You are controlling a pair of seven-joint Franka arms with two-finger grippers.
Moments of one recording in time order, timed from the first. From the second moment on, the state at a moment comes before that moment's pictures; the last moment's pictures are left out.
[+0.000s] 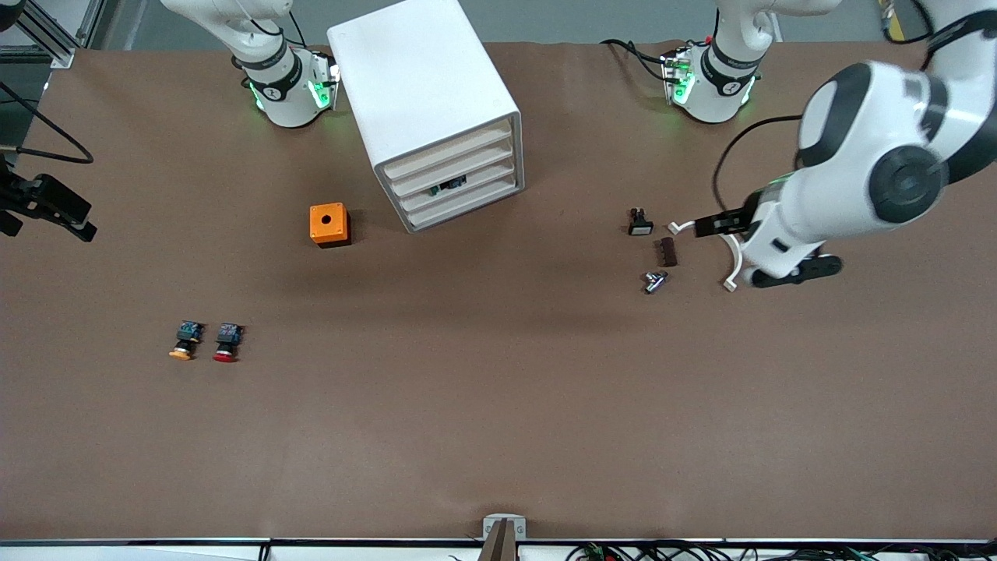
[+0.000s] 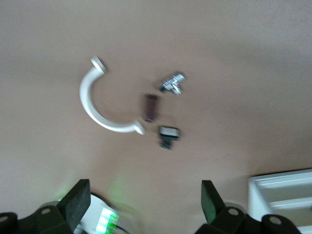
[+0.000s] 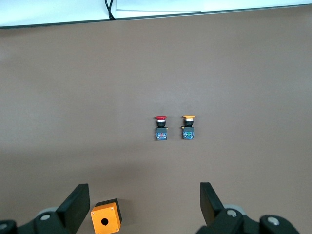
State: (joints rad) left arm -0.25 0.22 -0.05 -1.67 -0.16 1.53 -0.54; right arm -0.07 0.01 0.05 -1.51 -0.04 1.66 0.06
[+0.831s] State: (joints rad) left arm -0.27 0.60 -0.20 -1.56 -0.64 1.54 -1.45; right arm -0.07 0.01 0.05 -1.53 -0.02 1.66 0.06
